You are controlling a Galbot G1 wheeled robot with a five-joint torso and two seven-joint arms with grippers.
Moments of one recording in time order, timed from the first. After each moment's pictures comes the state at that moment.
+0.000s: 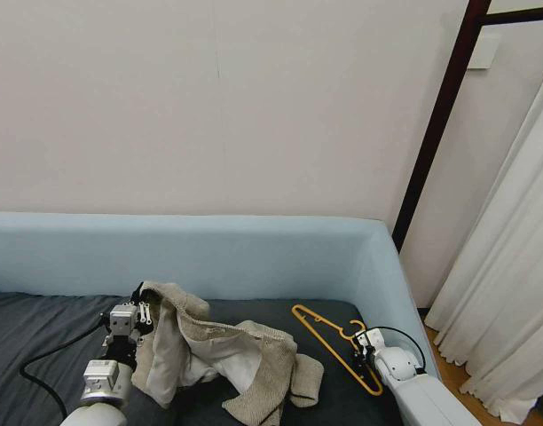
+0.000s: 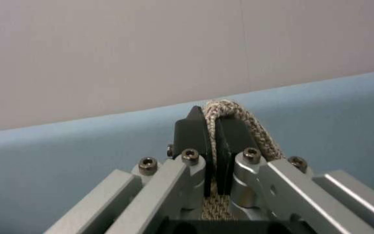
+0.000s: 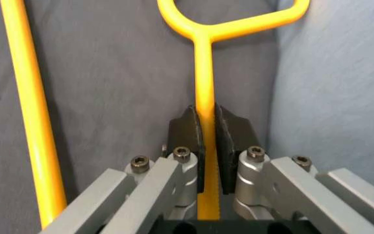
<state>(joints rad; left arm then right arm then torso) 1.39 -0.89 -0.41 -2.02 -0.33 -0.08 -0.48 -0.66 1.18 0.05 0.92 0.24 -0.48 -0.06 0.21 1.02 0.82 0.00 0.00</state>
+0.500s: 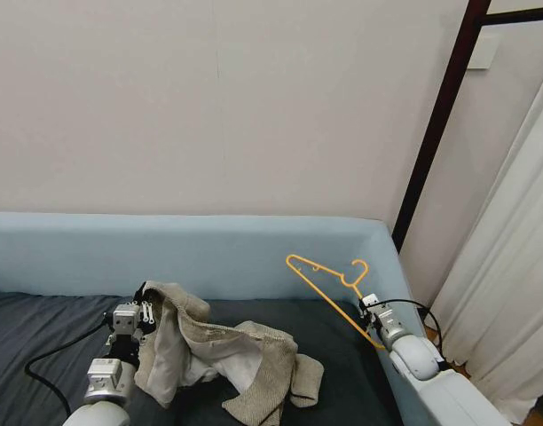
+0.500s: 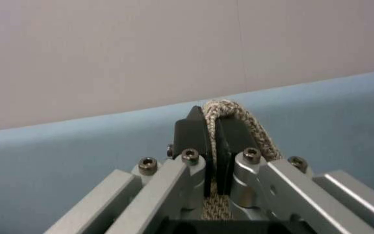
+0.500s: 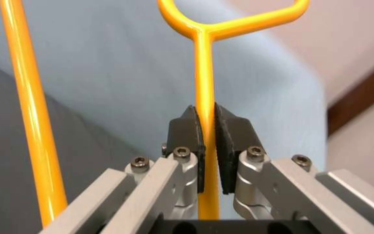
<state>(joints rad) 1.38 -0.89 -0.40 -2.00 -0.34 -0.09 -0.47 -0.91 0.93 0.11 1.63 0.13 -0.17 0.05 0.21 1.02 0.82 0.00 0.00</state>
